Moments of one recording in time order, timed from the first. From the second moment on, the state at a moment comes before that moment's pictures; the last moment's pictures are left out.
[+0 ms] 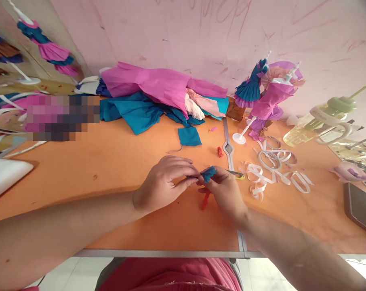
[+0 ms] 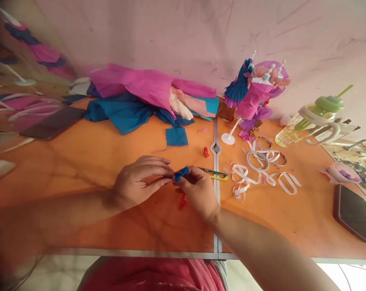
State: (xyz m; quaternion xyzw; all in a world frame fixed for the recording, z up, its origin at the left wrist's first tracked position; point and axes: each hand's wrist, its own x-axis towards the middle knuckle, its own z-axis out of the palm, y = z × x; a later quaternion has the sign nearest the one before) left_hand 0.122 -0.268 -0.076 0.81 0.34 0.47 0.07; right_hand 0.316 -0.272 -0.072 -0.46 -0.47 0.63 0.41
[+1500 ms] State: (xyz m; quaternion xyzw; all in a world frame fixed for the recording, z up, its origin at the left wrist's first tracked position) left_hand 0.127 -0.268 -0.086 0.59 0.51 0.45 0.44; right_hand 0.317 -0.276 -0.064 -0.52 -0.69 0.38 0.32
